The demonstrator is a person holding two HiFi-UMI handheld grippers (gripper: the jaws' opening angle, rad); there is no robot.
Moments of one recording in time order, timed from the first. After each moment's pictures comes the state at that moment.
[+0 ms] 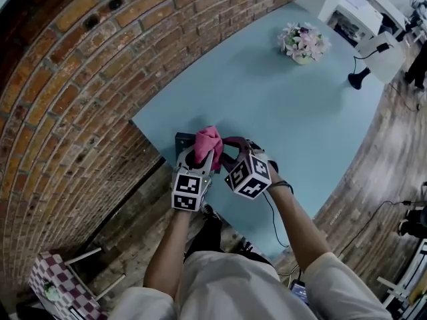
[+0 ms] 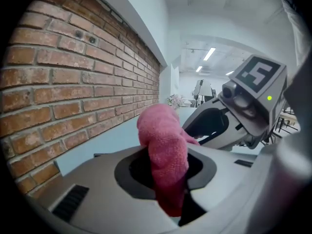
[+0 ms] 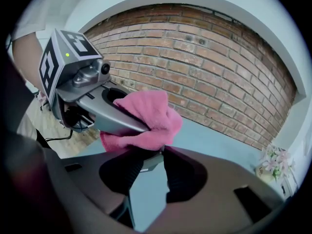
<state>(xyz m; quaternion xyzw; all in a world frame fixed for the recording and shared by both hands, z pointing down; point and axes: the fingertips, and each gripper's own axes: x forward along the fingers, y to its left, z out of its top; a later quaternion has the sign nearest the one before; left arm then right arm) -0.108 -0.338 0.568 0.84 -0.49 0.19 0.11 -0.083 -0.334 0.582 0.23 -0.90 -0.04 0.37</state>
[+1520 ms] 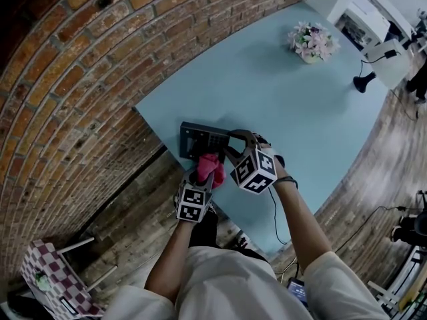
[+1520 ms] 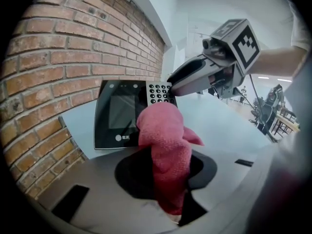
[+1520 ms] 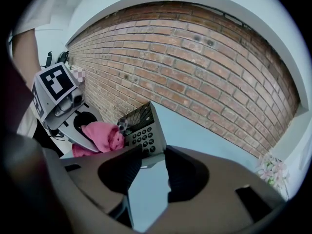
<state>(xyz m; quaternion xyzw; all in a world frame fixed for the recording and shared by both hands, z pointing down) -0.122 -0.254 0.662 0.82 -0.47 0.26 0.20 -0.083 -0.330 0.588 0.22 -0.89 -0.08 0.40</state>
